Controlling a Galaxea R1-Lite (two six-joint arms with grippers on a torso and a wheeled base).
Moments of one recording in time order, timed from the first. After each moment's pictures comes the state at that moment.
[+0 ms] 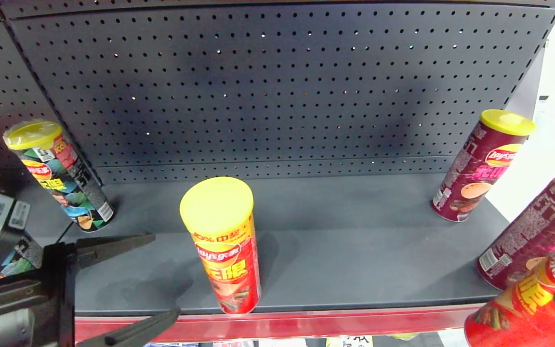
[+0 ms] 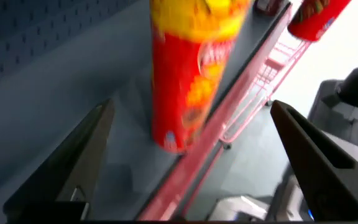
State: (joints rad) left arm -0.41 1.05 -0.36 -0.46 -0.55 0.11; right arm 0.34 0.73 -0.59 0.14 0.30 -0.18
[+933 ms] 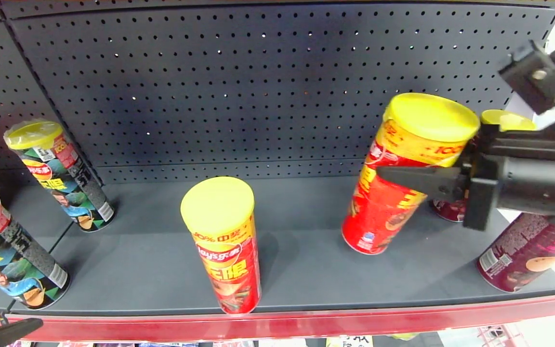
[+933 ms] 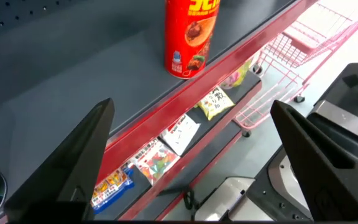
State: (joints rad) left arm -0.37 0.52 -0.35 0.07 -0.38 0.10; right arm 0.61 1.36 -0.98 -0.16 0.24 -0.20
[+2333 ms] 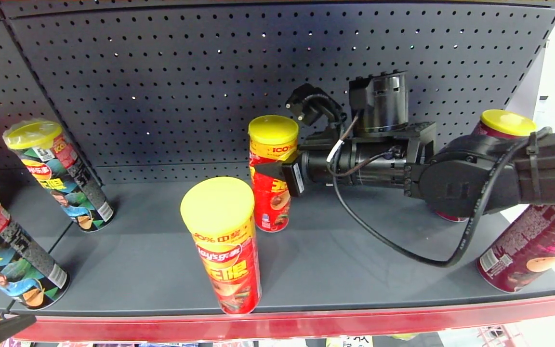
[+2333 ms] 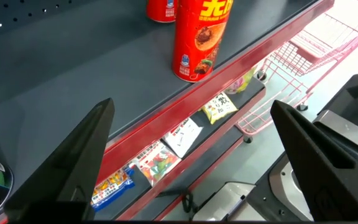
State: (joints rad) left arm -0.37 0.52 -0.35 0.07 -0.34 0.07; right arm 0.71 1.95 -1.42 -0.25 0.25 -0.18
